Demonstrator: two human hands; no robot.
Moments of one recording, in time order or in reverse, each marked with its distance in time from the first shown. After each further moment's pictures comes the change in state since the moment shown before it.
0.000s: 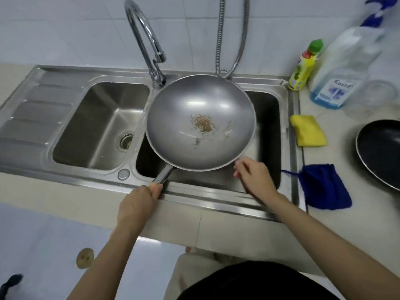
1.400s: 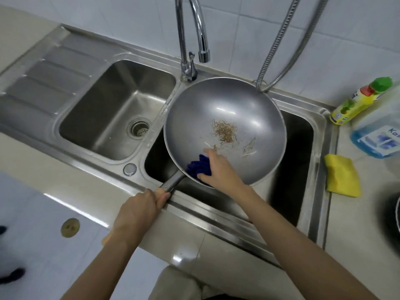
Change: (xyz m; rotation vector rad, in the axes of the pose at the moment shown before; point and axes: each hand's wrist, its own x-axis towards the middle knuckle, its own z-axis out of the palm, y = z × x) left_hand 0.012 -0.008 0.006 -0.024 0.026 0.042; right_hand 0.096 -0.059 0.090 -0.425 -0.458 -0.273
